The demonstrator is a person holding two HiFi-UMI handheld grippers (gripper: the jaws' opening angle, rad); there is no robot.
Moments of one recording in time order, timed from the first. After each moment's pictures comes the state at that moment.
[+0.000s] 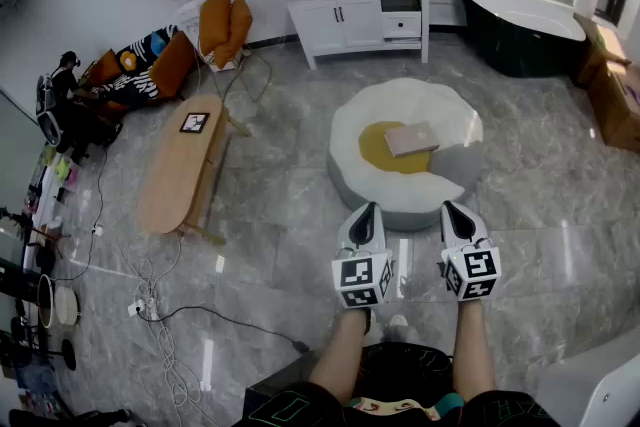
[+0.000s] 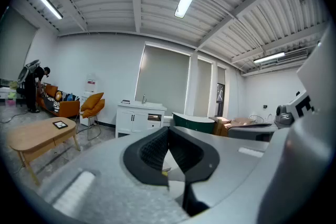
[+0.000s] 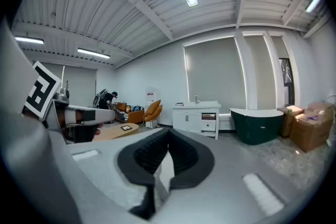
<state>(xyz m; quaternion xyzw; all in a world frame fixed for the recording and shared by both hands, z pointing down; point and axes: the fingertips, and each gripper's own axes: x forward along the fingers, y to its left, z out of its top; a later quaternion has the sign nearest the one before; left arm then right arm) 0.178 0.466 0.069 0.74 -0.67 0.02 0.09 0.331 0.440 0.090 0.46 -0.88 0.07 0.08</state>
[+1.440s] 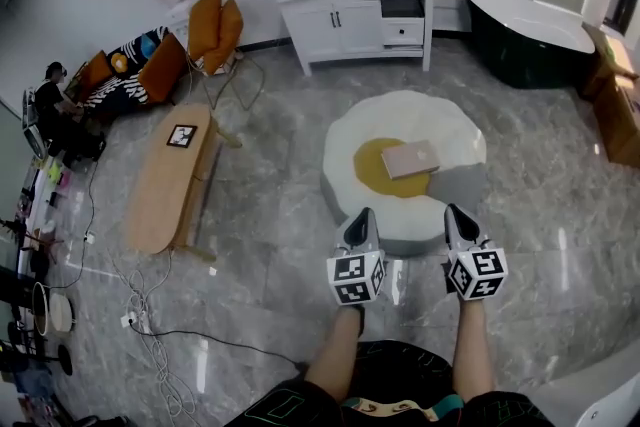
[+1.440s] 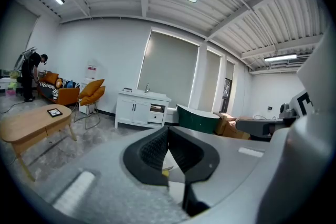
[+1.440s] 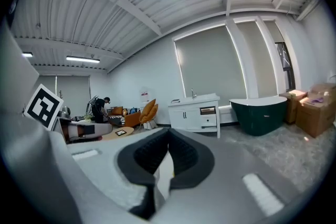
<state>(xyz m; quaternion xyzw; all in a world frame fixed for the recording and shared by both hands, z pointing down) 0.151 0.326 0.126 0.73 -0.66 0.04 0.16 0.333 0.296 0.122 0.47 -0.87 0.13 0.06</state>
